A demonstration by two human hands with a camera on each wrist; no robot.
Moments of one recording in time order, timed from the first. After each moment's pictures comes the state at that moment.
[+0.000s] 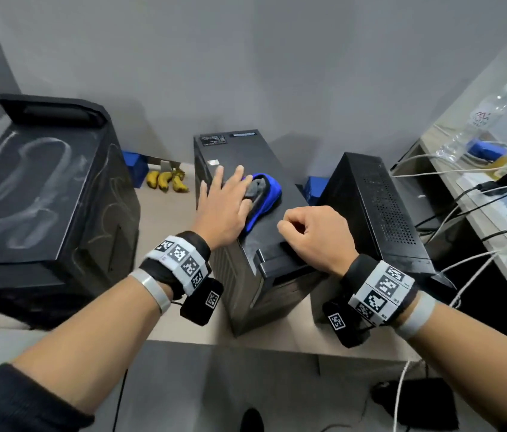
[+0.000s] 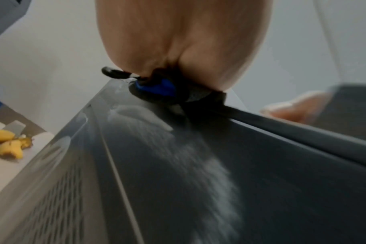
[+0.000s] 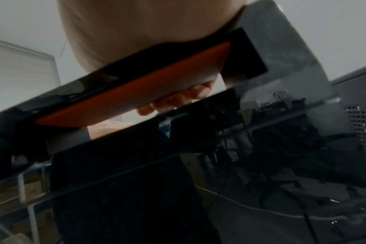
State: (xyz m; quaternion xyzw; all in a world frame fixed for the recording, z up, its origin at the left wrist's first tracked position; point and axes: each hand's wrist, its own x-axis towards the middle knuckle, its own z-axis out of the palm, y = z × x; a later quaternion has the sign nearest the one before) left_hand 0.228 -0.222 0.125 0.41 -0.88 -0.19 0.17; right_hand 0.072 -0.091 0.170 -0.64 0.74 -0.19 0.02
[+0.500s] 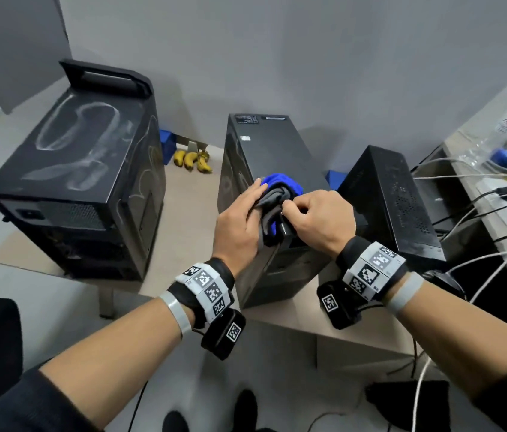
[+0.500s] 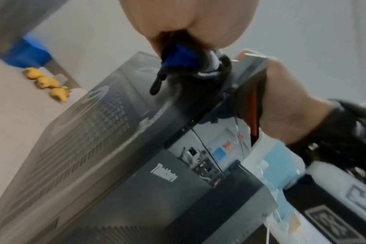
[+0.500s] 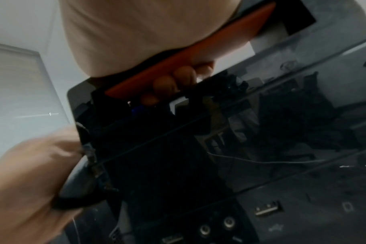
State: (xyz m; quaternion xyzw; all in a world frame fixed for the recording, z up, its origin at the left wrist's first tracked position) left_hand 0.265 -0.124 0.093 0.36 -0.67 -0.40 0.51; right_hand 0.112 -0.082 0.167 -0.64 0.75 -0.16 -0.02
